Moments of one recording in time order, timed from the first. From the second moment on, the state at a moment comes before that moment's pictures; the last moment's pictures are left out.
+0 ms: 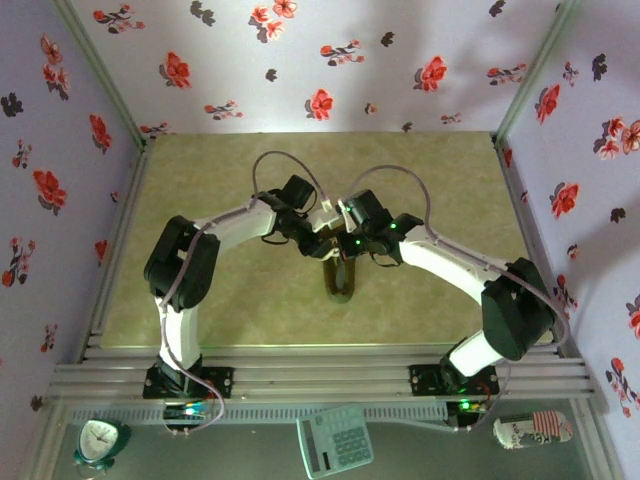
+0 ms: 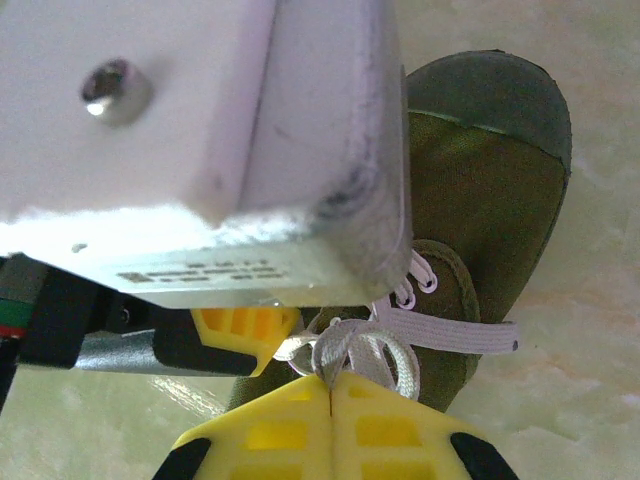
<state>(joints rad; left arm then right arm) -0.64 1.95 1.39 -0.58 0.50 0.35 0.70 1.52 1.08 -0.51 -0.06 0.30</state>
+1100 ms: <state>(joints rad) -0.67 2.00 1.41 -0.58 0.44 0.39 0.70 1.53 1.09 -0.51 -0.07 0.30</state>
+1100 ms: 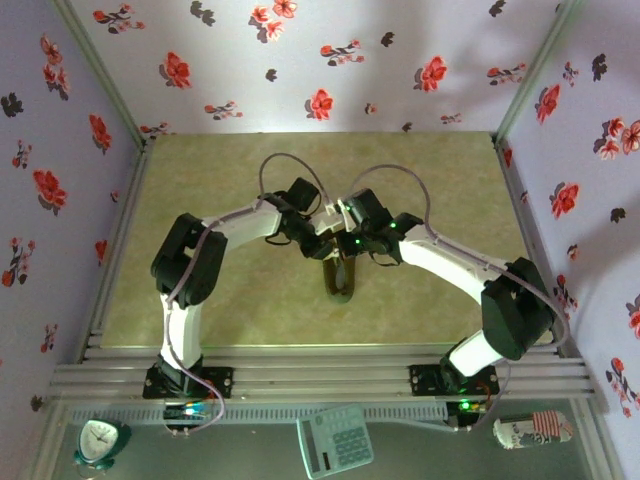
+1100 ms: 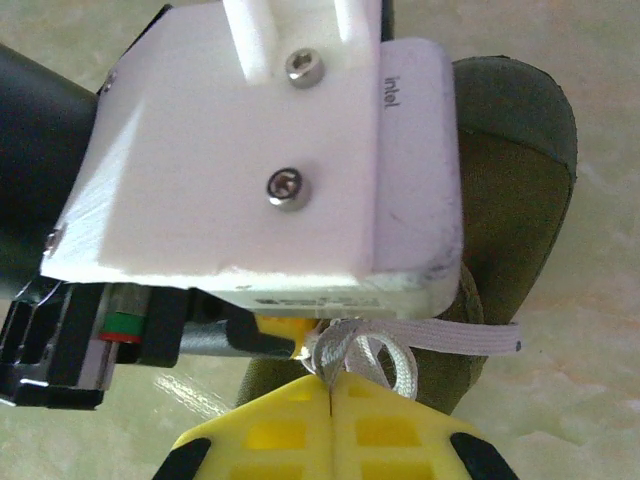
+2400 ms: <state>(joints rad) -0.56 1.70 0.99 0.10 0.51 -0.13 0.65 1.50 1.03 -0.51 0.00 0.35</state>
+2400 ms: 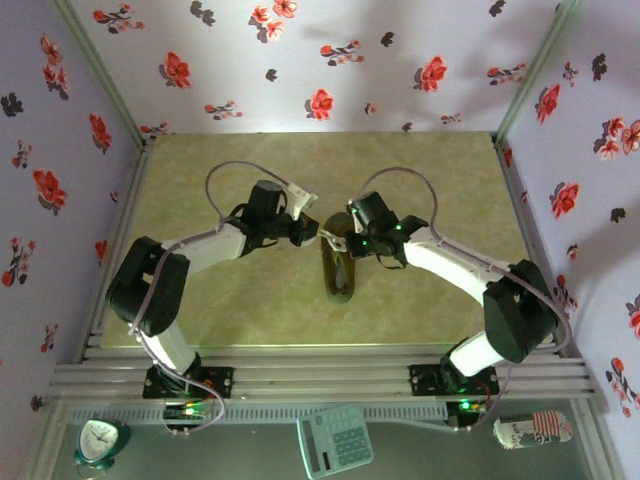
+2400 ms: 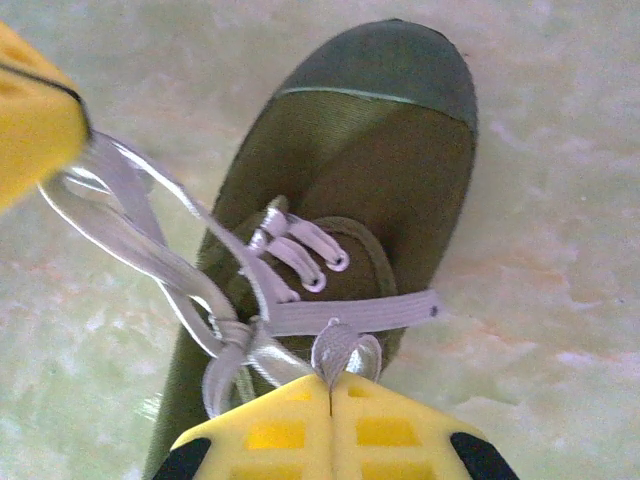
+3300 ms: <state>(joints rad) -0.48 1.73 0.81 0.43 0.51 -0.42 0.62 1.45 0.94 -0.56 0.00 0.36</state>
